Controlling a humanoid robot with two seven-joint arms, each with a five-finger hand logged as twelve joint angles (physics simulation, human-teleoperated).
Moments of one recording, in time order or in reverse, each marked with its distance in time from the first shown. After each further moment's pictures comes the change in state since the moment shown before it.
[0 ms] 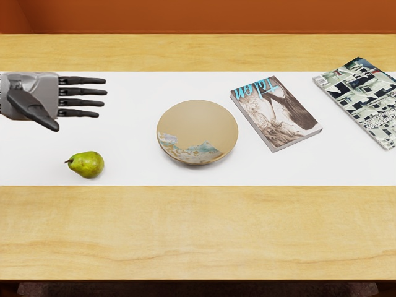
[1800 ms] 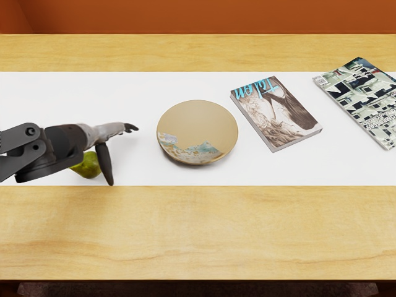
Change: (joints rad) left arm 0.052 -0.439 0.177 -0.133 1.437 0.450 0.000; right arm 0.023 0.000 -0.010 -0.001 -0.006 0.000 0.002
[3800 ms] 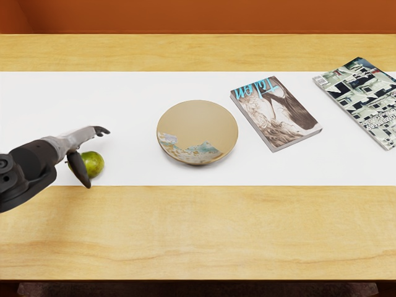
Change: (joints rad) left arm 0.065 0.182 0.087 -0.167 0.044 0.246 0.000; right arm 0.041 0.000 0.001 0.001 0.001 0.000 0.000
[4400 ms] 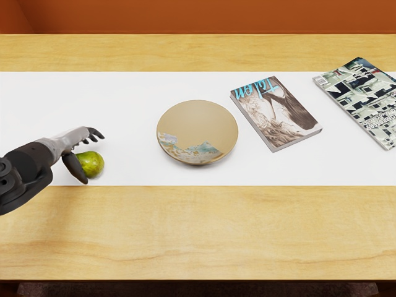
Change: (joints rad) left arm 0.015 0.012 0.008 0.009 0.008 0.039 0.000; right arm 0.002 0.000 0.000 0.000 0.000 0.000 0.000
